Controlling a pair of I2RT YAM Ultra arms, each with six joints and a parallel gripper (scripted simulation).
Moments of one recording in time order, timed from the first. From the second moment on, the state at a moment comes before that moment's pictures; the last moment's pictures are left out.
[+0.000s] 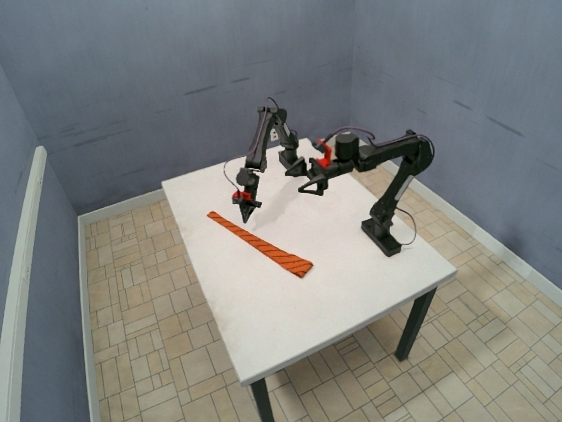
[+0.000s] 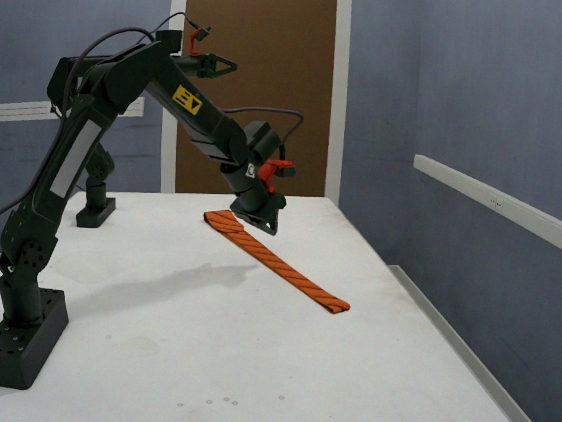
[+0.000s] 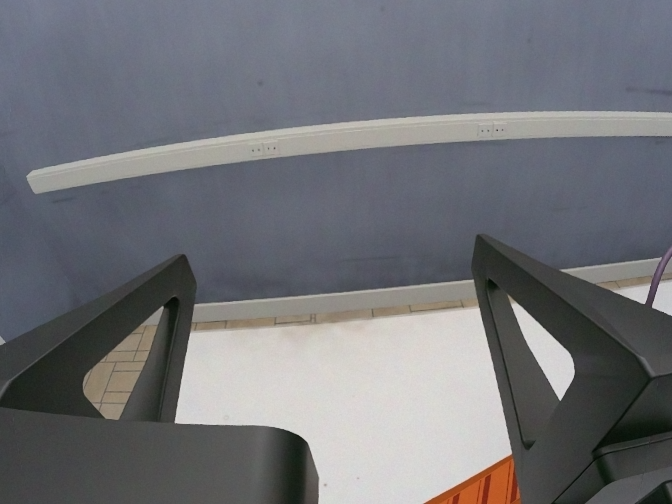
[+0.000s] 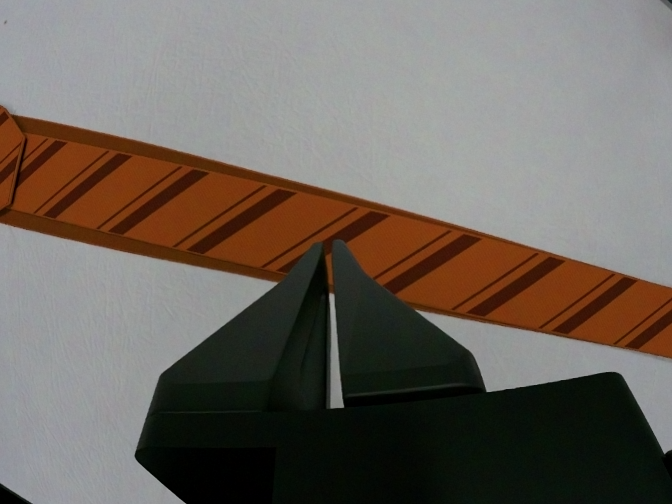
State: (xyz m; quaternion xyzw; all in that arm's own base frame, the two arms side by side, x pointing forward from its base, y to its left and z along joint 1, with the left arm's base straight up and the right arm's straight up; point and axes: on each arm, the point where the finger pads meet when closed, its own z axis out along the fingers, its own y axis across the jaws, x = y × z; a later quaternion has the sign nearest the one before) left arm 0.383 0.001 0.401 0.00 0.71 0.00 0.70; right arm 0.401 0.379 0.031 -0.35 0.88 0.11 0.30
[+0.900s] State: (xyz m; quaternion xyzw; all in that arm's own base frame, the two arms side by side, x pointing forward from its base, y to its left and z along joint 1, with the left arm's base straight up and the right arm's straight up) left arm 0.383 0.001 0.401 0.00 0.71 0.00 0.70; right arm 0.401 0.379 0.031 -0.35 0.88 0.11 0.30
